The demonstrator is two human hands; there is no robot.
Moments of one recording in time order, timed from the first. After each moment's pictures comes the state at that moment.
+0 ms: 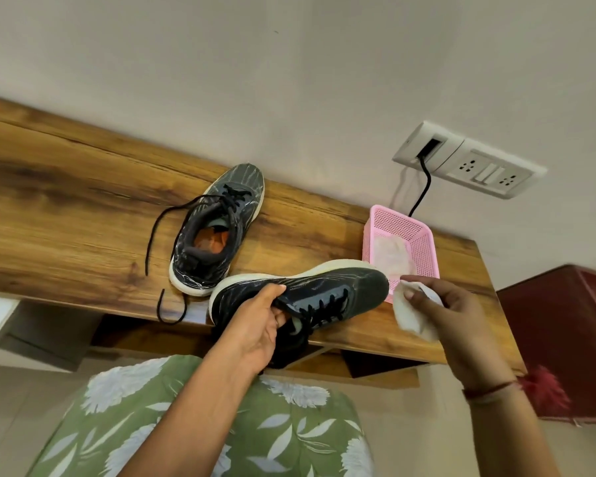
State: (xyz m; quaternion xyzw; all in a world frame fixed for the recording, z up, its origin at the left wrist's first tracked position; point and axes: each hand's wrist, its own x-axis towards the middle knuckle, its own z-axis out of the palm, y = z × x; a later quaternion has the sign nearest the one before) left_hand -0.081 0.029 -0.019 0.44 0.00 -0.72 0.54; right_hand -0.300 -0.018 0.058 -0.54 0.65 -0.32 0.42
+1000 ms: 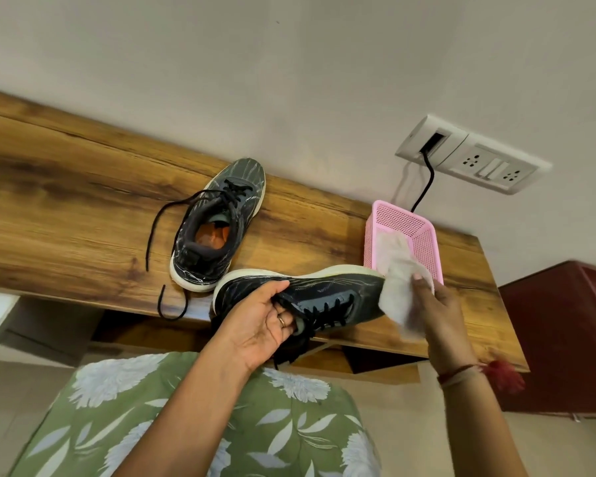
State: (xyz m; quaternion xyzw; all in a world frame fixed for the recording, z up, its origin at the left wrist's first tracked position) left_hand -0.076 0.031 -0.013 0.37 0.03 -0.78 0.50; right_hand -0.295 -0.030 0.024 -0.49 0.69 -0.36 0.40
